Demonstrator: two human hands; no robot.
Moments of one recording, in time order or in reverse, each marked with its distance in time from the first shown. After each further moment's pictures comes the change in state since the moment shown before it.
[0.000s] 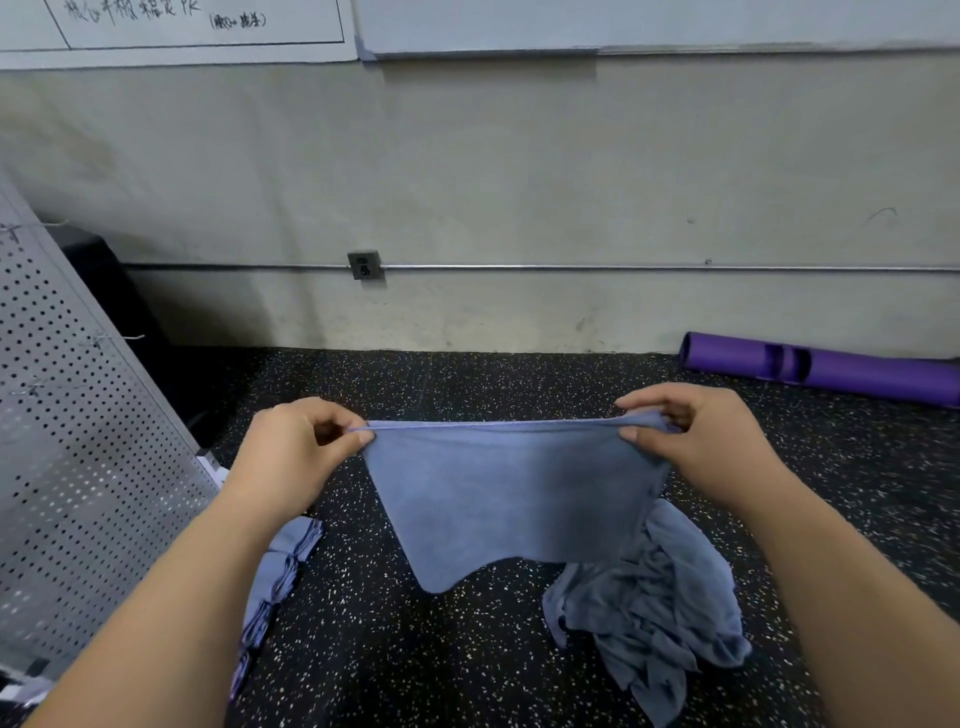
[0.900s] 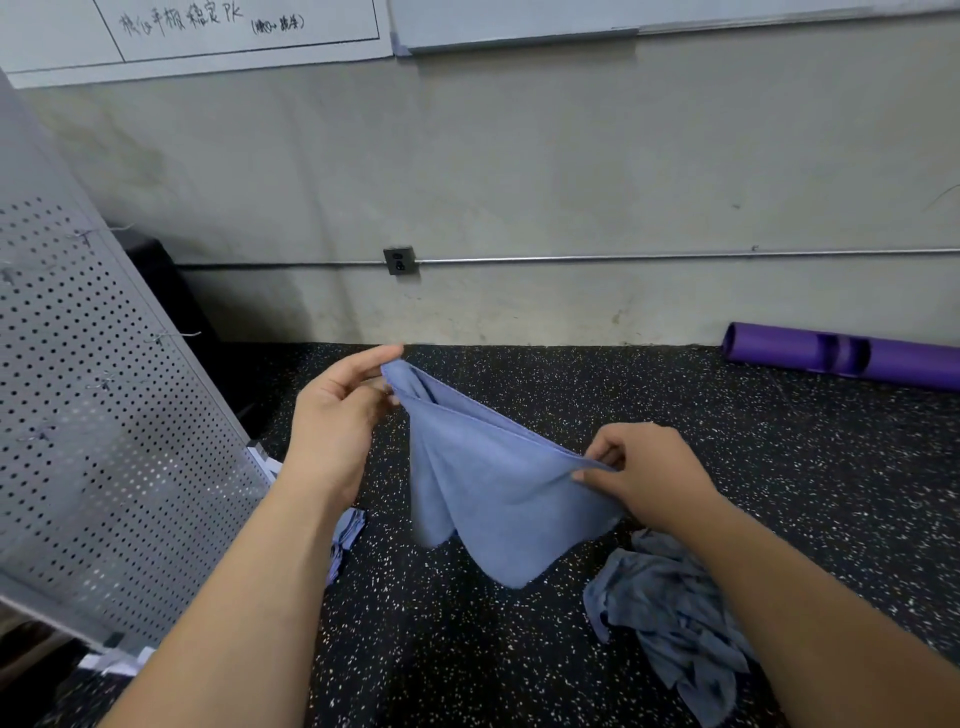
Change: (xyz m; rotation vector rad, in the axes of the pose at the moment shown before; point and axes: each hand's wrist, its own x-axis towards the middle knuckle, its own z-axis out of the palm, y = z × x) left_hand 0.011 0.030 0.003 -0.956 0.164 -0.245; right_hand -0.001 -0.013 0.097 -0.324 -0.189 0.056
